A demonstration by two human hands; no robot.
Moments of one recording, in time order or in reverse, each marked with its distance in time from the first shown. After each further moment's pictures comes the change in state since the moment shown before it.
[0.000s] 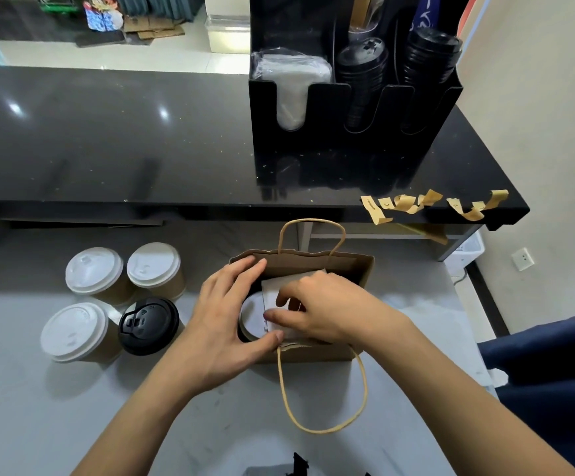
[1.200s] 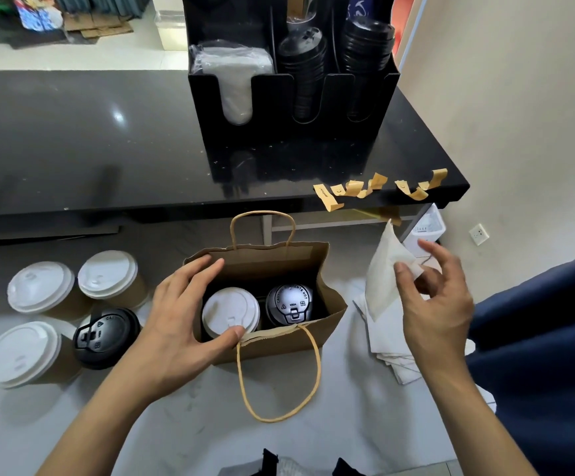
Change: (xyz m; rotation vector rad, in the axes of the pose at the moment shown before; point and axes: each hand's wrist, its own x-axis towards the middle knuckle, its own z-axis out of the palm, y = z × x) left_hand -0.001 -0.002 0.001 -0.001 -0.017 -0.017; right_hand -0.122 0.083 0.037 0.697 1.237 0.545
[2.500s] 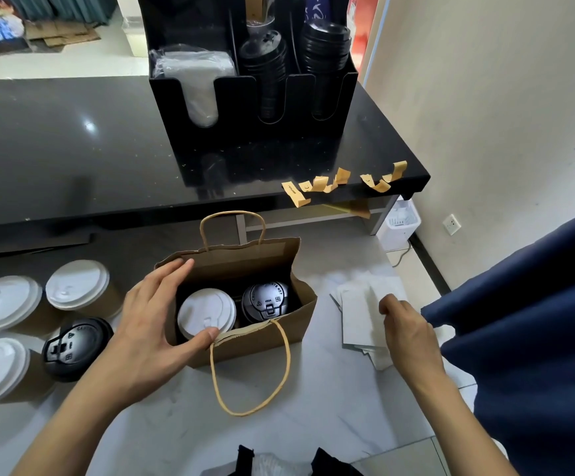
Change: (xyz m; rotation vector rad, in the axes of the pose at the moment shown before) left_hand 0.000 -0.001 0.002 0.013 -0.007 -0.002; right_hand -0.017 0.113 -0.031 -0.768 -0.311 -0.105
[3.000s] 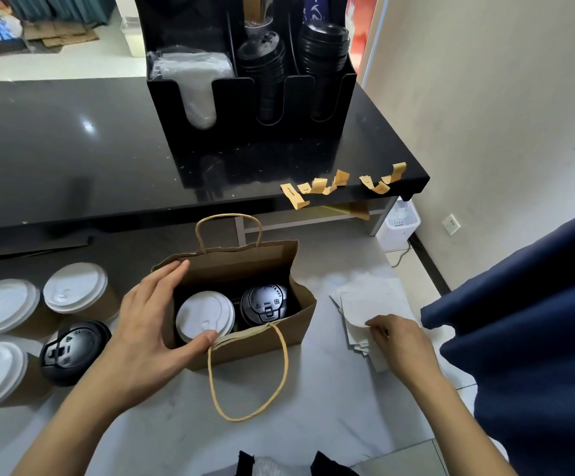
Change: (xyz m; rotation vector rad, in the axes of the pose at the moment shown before) left_hand 0.002 -0.004 0.001 -0.004 0.008 -0.014; right_hand 0.001 -0.001 0.000 0.017 -0.343 0.126
